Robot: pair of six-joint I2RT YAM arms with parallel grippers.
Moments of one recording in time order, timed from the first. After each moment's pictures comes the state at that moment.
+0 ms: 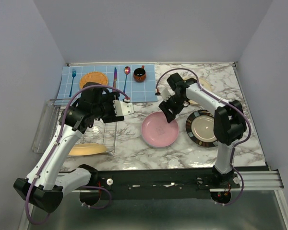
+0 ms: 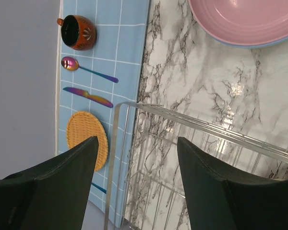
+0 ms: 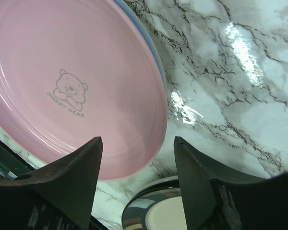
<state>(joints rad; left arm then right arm) -0.41 1.04 1.20 -0.85 0.29 1.02 0.48 1.96 1.56 -0.99 -0.32 -0.41</state>
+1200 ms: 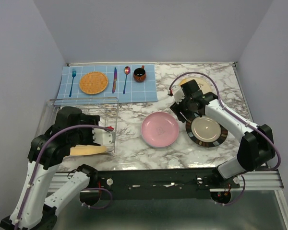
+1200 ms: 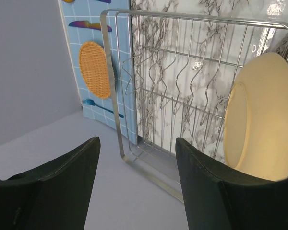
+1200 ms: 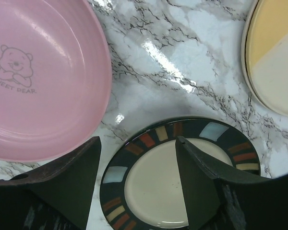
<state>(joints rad) -0.41 0.76 1.26 -1.30 0.05 1.25 0.48 1.51 1.18 -0.71 -0.04 -0.35</state>
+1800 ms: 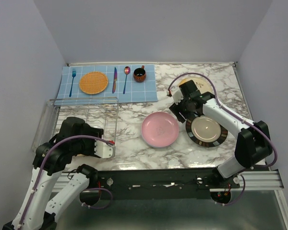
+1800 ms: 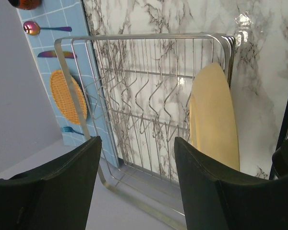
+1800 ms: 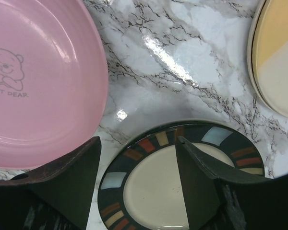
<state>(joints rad) -0.41 0.61 1.08 -1.33 0.17 1.32 0.48 1.55 1.18 -0.70 -0.03 -0.35</state>
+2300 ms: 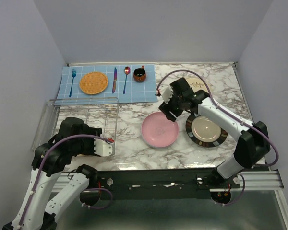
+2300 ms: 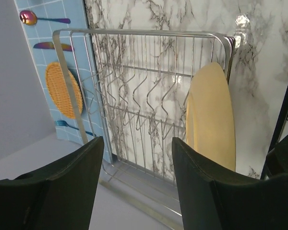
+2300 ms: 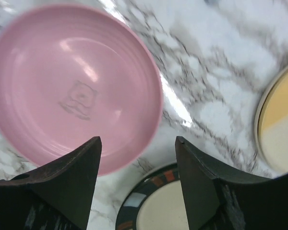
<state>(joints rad) -0.41 0.61 1.08 -1.34 0.16 1.28 0.56 1.58 1.26 -0.71 -0.12 -0.38</state>
